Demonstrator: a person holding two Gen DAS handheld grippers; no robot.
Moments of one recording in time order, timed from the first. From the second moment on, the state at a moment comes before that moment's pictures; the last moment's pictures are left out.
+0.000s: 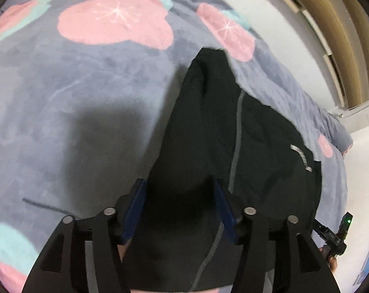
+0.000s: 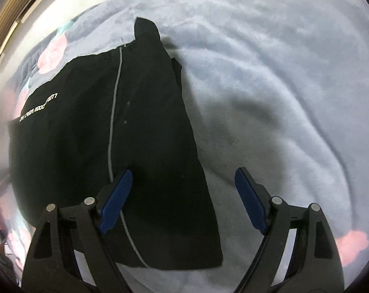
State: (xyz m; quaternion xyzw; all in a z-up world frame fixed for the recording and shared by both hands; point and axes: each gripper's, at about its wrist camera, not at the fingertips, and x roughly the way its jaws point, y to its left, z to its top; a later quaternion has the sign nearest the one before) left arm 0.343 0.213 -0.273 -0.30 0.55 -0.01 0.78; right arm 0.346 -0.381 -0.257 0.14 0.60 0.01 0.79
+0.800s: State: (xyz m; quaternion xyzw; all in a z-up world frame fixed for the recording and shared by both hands) left arm 0.358 0.212 -0.341 -0.43 0.57 -0.15 0.68; right arm 0.355 -0.400 -0.312 0.37 0.61 0.18 0.68
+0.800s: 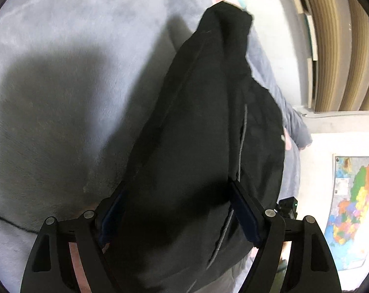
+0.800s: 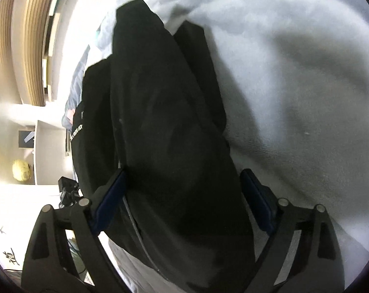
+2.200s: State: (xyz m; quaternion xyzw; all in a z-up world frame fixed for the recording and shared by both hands) left arm 0.194 0.177 -0.224 -0.33 0.53 -0.08 0.78; right arm 0.189 -0.355 -0.206 0.21 0.58 0.12 0.78
